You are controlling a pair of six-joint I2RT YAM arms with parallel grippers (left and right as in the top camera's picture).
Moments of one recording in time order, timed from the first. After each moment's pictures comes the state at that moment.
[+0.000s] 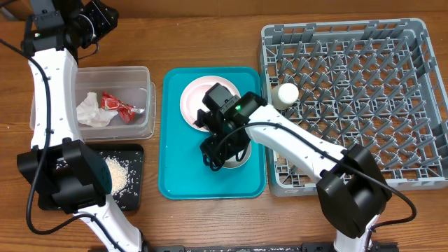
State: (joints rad) left arm 0.24 2.02 1.98 -0.66 0.43 -0.44; right arm 0.75 1.95 1.52 -0.99 -0.42 0.10
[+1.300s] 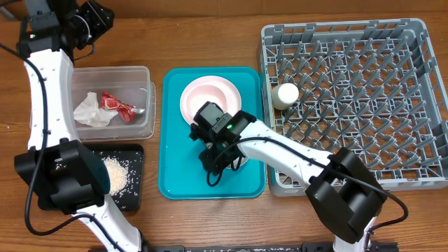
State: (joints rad) left arm 0.27 2.02 1.98 -0.66 0.43 -0.44; right arm 0.84 1.95 1.40 -0.83 -0.28 0.10
